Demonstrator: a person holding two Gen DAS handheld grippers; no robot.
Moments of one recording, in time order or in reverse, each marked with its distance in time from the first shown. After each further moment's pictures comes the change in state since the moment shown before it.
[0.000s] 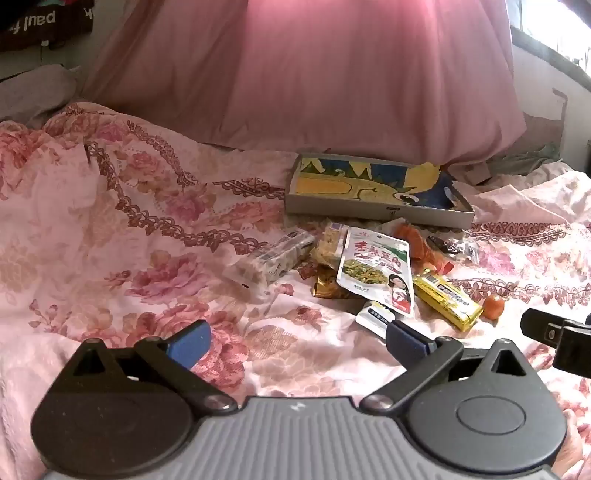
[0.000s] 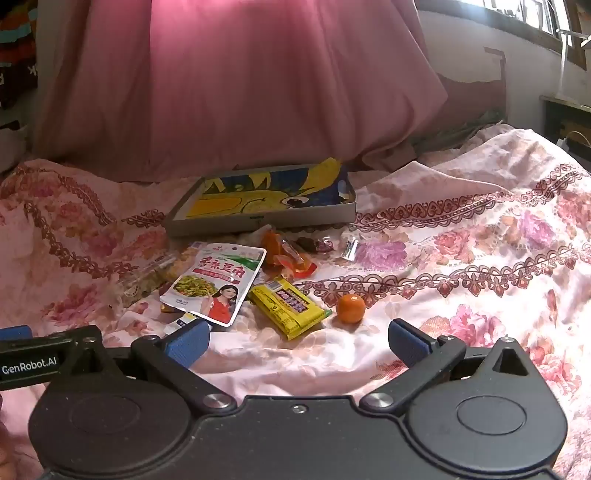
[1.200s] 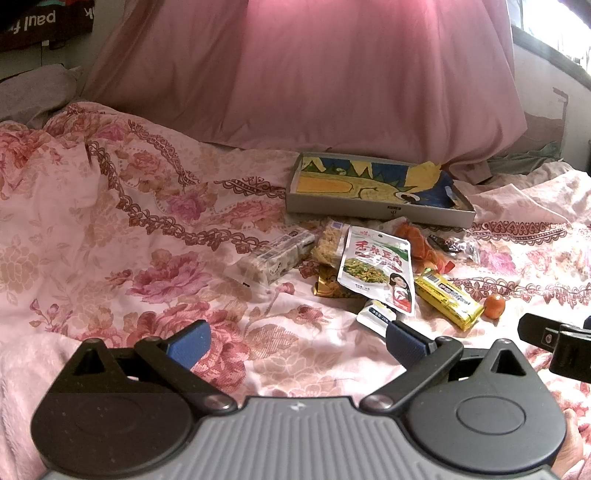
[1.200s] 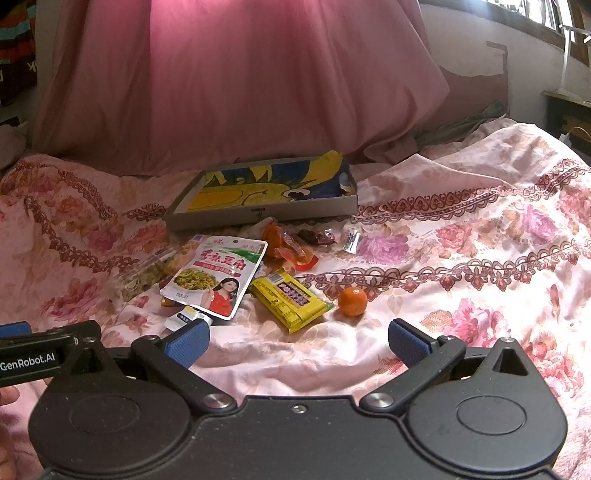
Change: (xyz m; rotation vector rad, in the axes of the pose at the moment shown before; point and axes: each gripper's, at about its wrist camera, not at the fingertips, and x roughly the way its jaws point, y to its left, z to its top) left arm 0.000 0.000 0.000 -0.001 0.003 -0.001; right arm 0.003 0.000 -0.001 -0.006 0.015 -0.005
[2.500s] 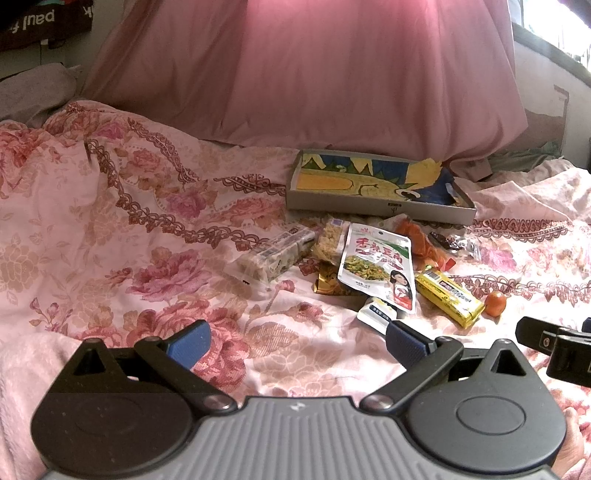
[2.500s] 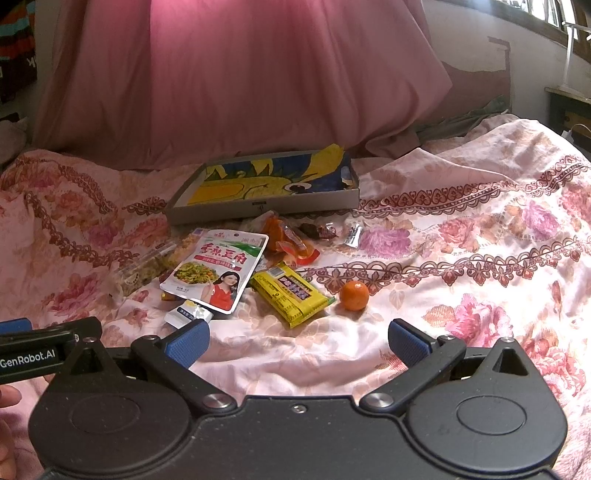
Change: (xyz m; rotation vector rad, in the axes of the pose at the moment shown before) left arm 0.000 0.000 0.000 0.001 0.004 0.000; right arm 0.004 0.000 -0.005 0.000 0.011 0.001
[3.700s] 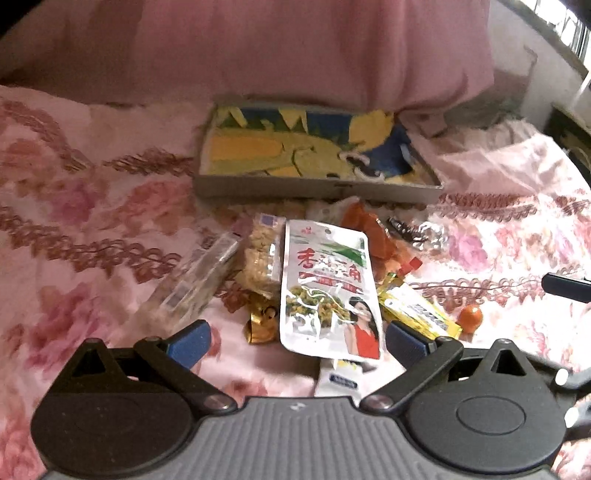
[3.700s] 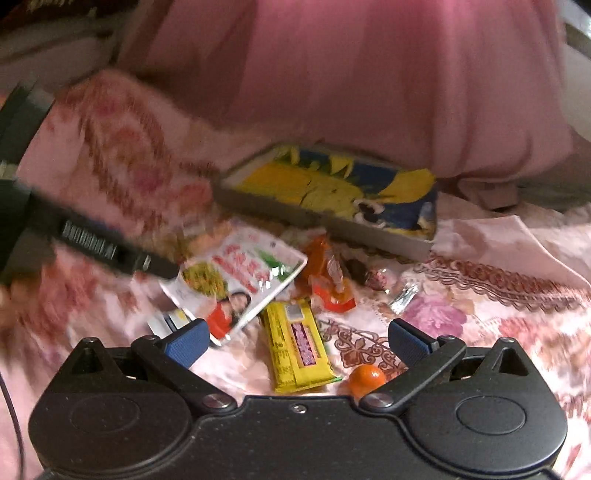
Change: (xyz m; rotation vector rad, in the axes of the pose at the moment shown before) left arm 0.122 -0.013 0.087 0.100 0.260 -0.265; right arm 0.082 -0.007 0.072 -0.401 0.105 0.209
